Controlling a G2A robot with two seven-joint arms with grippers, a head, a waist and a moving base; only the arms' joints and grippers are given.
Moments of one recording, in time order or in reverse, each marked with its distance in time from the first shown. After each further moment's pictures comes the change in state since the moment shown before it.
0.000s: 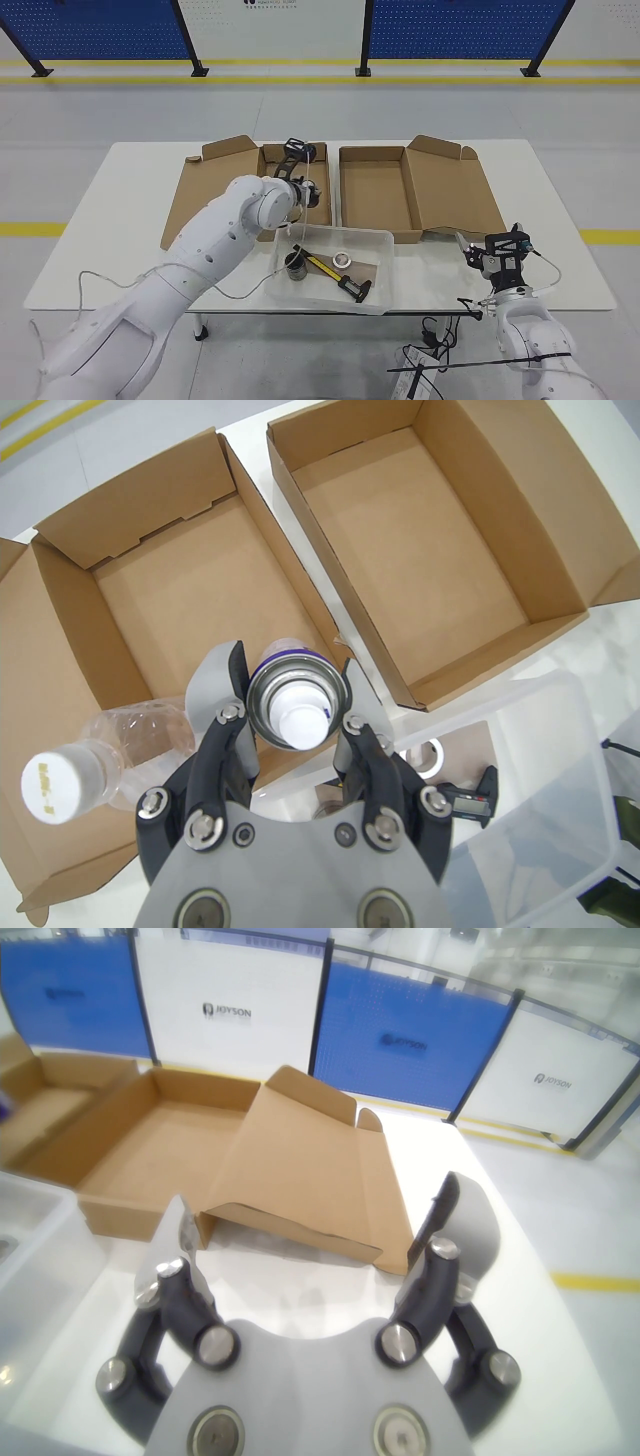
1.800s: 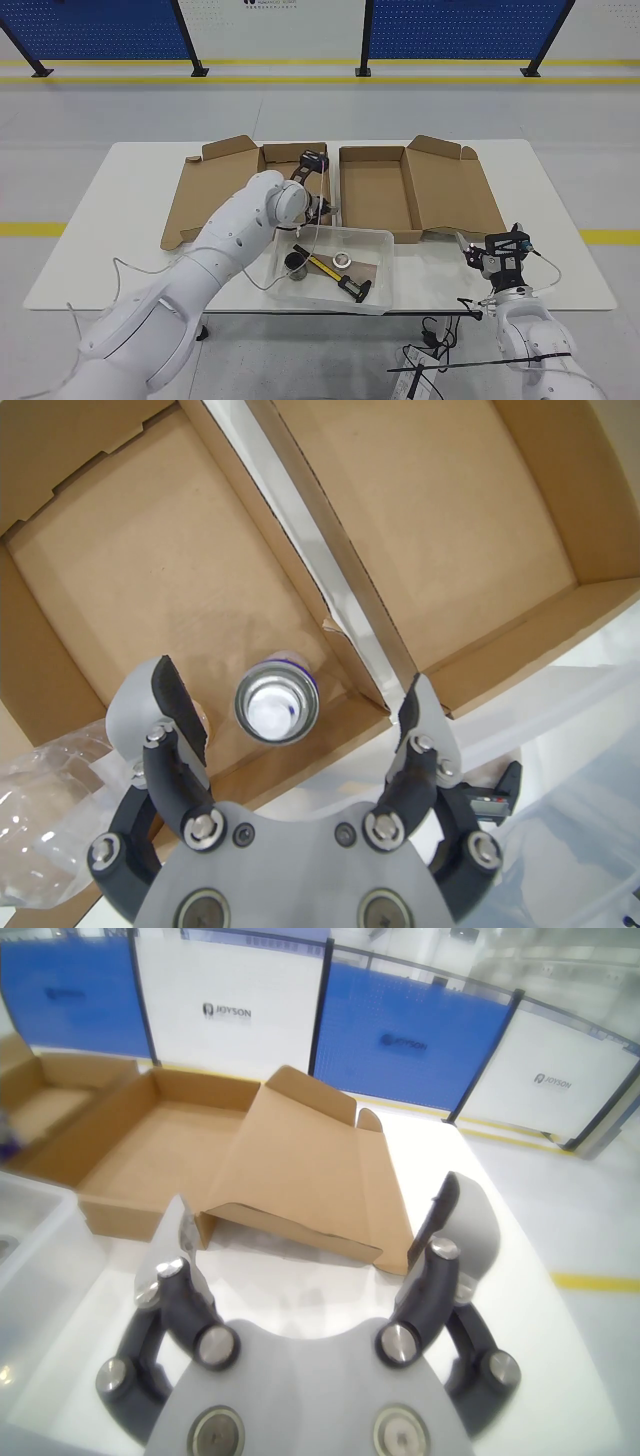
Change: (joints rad) left arm -0.072 -0.152 0.025 0.282 0.009 -0.119 -0.065; right arm 0.000 0.000 0.000 0.000 0.000 0.000 0.000
